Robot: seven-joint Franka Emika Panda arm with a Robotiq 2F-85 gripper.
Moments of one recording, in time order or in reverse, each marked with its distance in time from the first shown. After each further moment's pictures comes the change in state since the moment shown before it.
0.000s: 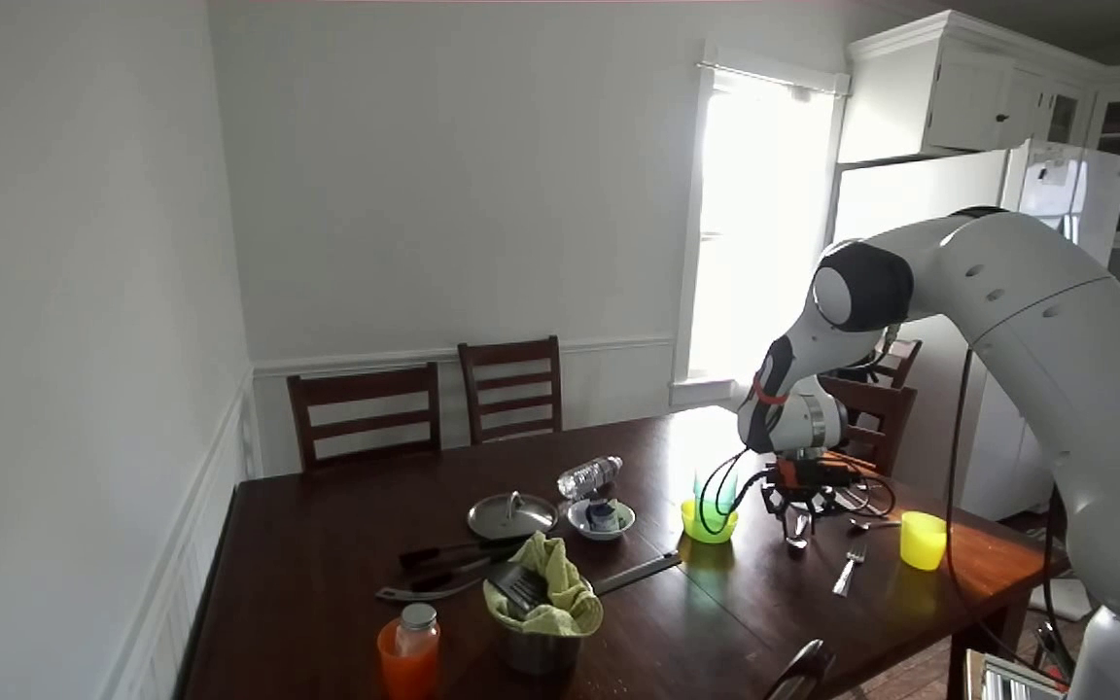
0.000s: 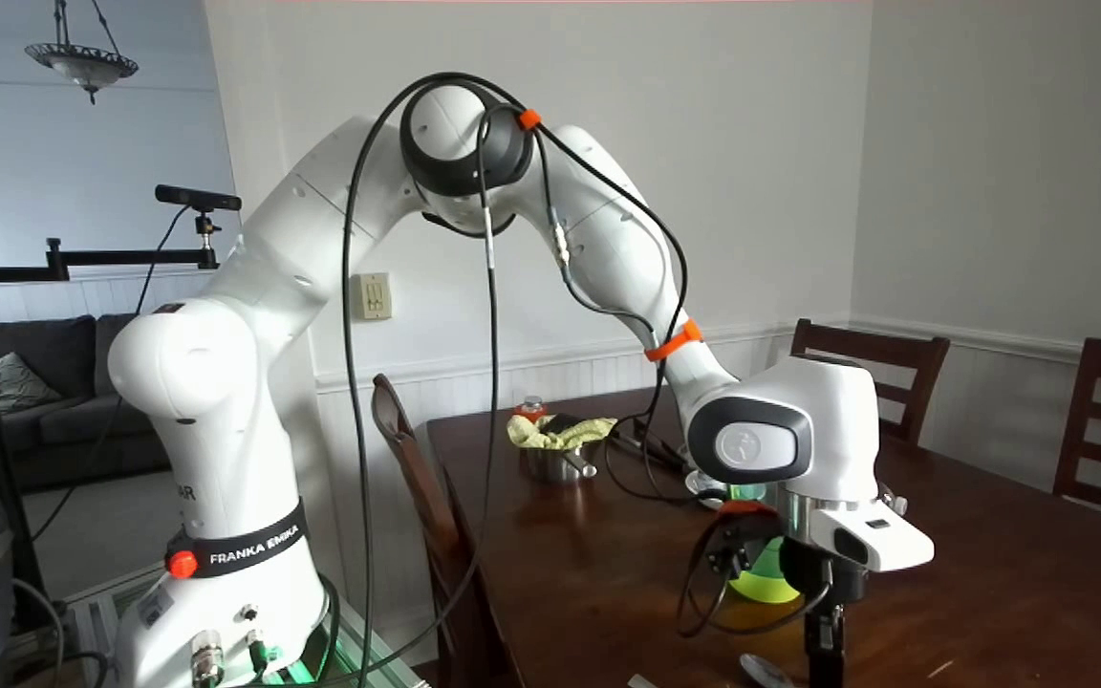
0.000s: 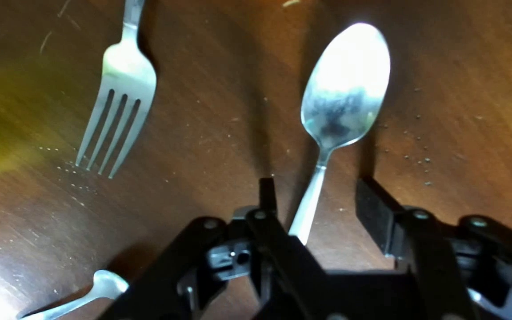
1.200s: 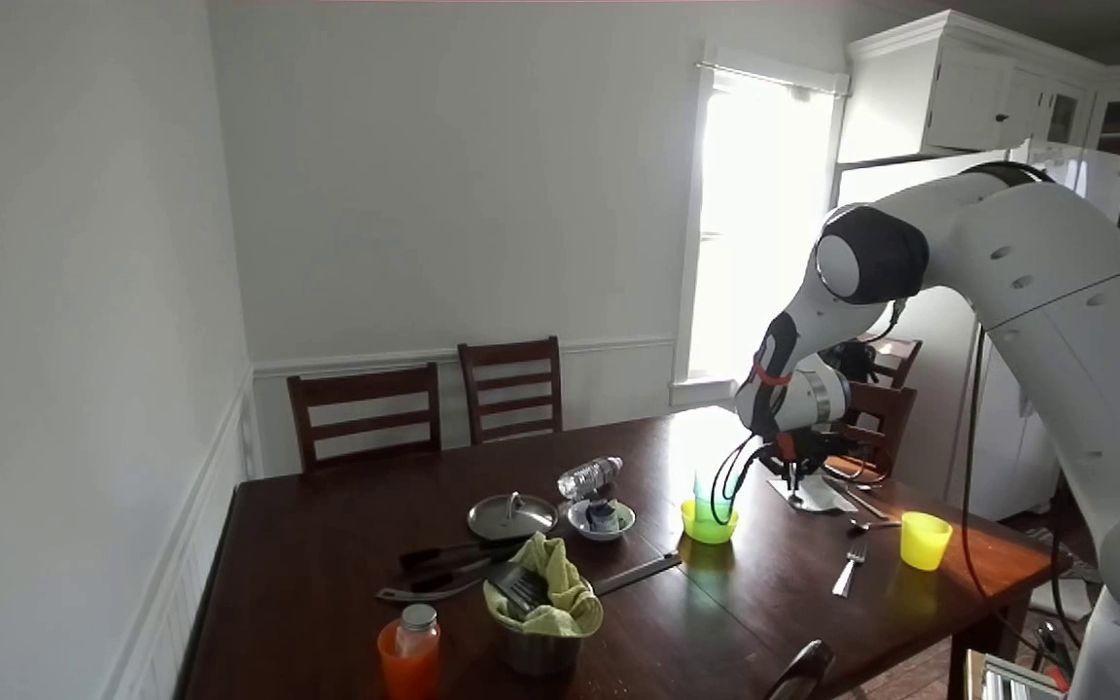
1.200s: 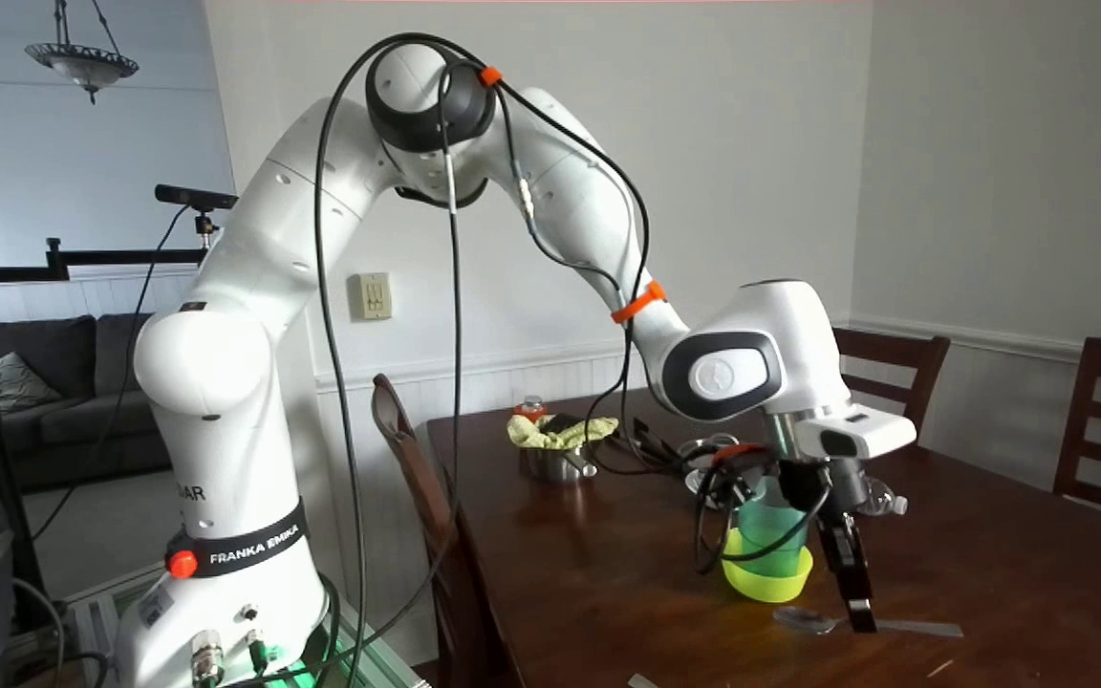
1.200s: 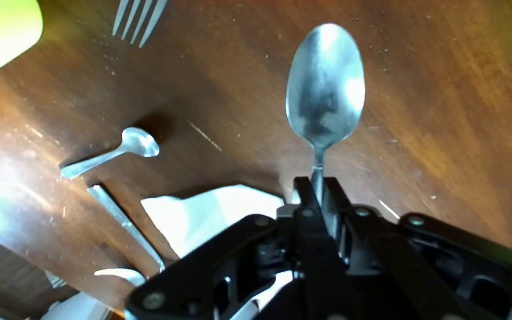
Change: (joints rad) arm 0.194 -0.146 -0.167 -0.141 -0.108 0.187 0.048
